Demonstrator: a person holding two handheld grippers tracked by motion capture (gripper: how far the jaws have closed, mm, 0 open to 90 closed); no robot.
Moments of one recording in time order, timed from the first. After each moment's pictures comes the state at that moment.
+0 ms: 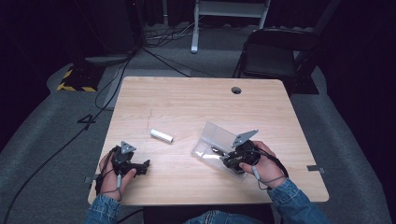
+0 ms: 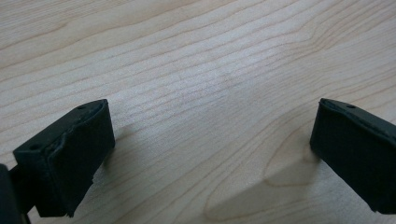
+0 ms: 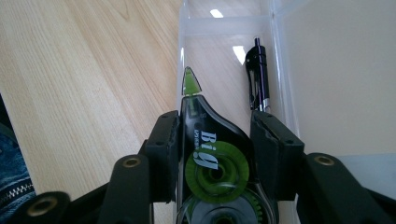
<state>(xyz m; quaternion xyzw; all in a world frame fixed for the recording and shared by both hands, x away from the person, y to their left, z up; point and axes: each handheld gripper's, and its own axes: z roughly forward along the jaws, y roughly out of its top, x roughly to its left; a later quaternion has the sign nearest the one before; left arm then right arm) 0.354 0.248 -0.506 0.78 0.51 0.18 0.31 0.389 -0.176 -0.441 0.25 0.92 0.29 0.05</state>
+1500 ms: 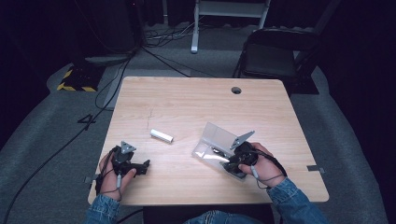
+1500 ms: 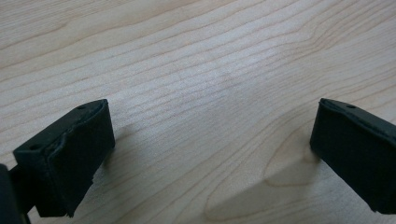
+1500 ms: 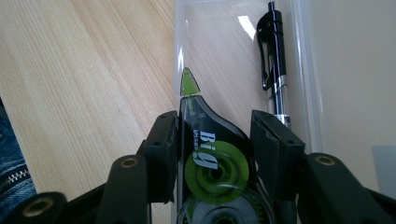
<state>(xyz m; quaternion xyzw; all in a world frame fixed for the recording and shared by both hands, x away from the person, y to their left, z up) 0.354 0.248 -0.506 0.78 0.51 0.18 0.31 0.394 -0.177 -0.459 0.26 0.93 0.26 0.00</state>
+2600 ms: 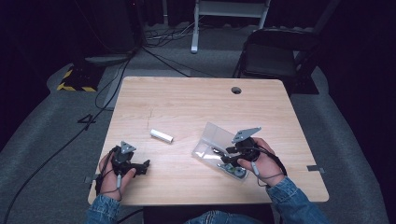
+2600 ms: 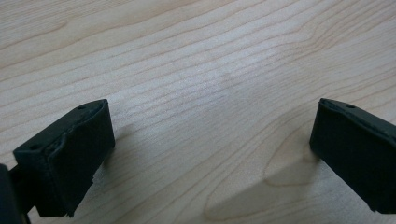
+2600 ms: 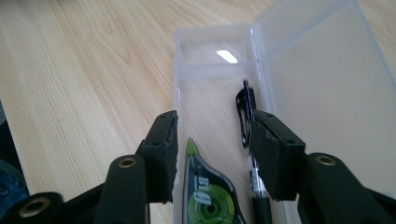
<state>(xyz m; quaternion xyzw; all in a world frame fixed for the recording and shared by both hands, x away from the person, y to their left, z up) 0.353 0.249 -0.506 0.78 0.51 0.18 0.31 0.391 -0.172 -0.433 0.26 0.90 0.34 0.06</state>
